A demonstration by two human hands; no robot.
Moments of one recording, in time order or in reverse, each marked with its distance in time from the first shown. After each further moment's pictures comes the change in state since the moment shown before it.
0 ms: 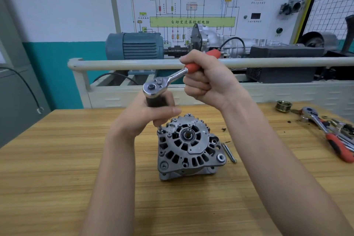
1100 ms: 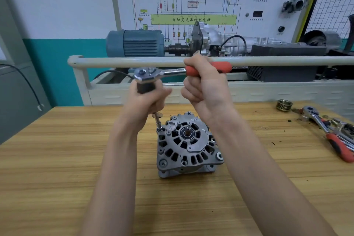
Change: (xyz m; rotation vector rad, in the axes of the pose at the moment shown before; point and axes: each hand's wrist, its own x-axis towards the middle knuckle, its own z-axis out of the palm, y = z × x) left_hand 0.007 0.001 0.005 -0.145 0.308 0.070; right_hand -0.013 0.024 0.014 0.157 0.194 -0.252
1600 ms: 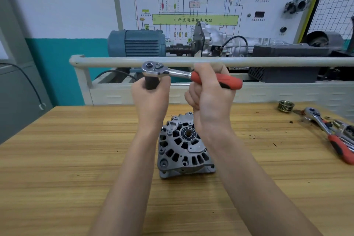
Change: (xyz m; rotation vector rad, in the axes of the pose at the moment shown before) left_hand 0.010 -0.010 0.034 0.098 0.629 0.004; right_hand -0.015 0.016 0.003 0.063 0.161 -0.229
